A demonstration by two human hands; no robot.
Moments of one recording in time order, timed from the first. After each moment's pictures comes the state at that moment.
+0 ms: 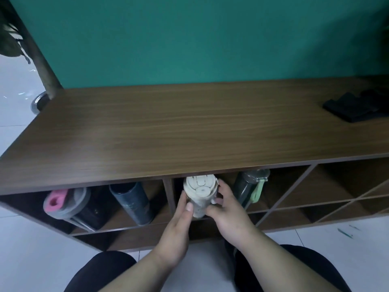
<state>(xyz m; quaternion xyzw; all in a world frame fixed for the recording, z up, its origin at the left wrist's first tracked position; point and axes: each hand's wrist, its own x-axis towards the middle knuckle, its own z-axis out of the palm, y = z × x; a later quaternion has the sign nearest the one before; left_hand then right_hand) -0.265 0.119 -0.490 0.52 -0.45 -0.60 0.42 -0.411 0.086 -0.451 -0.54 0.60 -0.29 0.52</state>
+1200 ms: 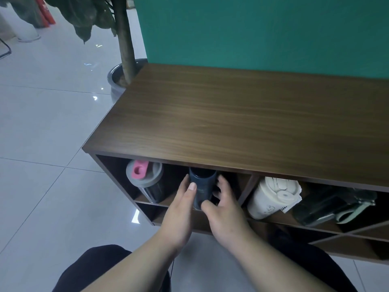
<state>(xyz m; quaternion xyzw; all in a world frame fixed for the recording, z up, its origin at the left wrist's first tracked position) -0.127 0.138 -0.494 0.62 -0.31 -0.53 0.49 -0.243 0.101 -0.468 -0.58 0.57 -0.25 0.53</state>
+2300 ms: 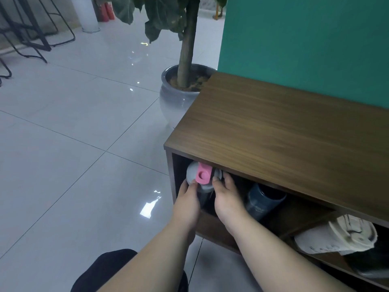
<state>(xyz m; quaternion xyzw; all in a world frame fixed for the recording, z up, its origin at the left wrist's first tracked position) -0.027 0.144 -0.487 0.69 -0.08 -0.47 0.55 -0.105 0.078 -0.486 -0.56 0.53 -0.27 0.57</state>
